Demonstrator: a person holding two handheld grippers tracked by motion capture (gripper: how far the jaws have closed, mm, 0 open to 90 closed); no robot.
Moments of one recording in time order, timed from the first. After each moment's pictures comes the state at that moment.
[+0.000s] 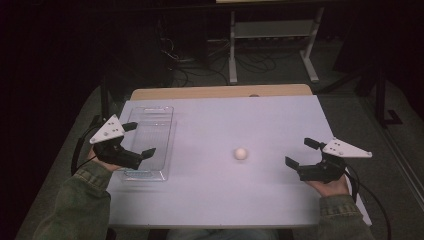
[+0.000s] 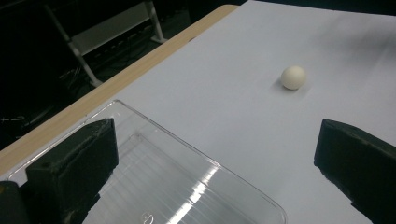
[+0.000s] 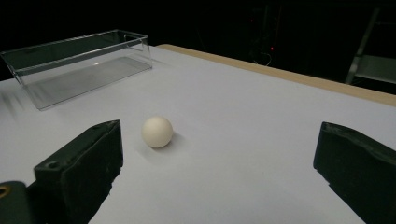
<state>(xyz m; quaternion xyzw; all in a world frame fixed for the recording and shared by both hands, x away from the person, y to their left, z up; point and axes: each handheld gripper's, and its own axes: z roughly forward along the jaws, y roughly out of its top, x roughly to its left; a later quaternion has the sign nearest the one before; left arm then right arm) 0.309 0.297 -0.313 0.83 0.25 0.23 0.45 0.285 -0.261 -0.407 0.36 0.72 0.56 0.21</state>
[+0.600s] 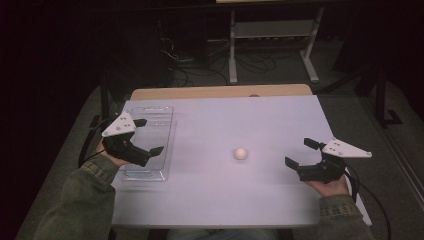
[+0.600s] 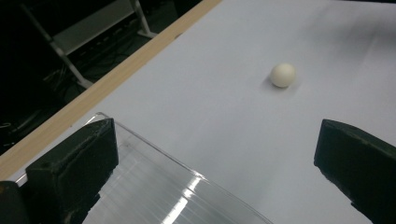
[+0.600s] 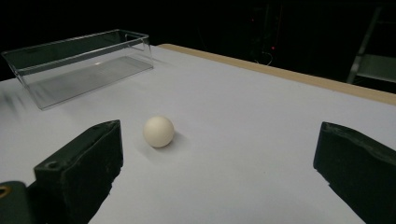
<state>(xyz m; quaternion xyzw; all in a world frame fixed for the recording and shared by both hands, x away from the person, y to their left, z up) 0.320 0.274 -0.305 0.85 0.22 0.21 0.43 0.285 -0.260 -0.407 0.36 0.72 0.56 0.21</state>
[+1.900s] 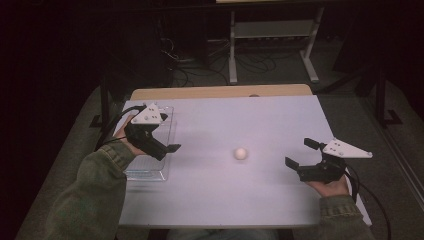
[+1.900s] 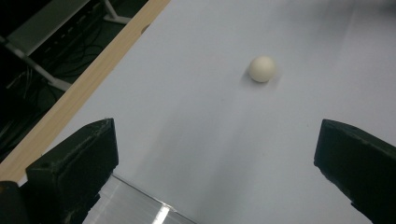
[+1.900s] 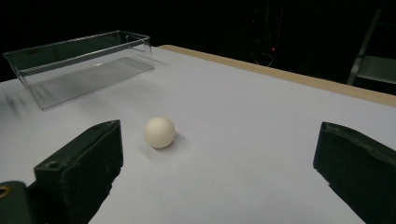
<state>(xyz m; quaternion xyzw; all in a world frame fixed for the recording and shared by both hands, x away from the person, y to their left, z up) 0.343 0.226 -0.291 0.89 0.16 0.18 0.38 0.284 -0.260 -0.406 0.36 0.72 0.56 0.21</state>
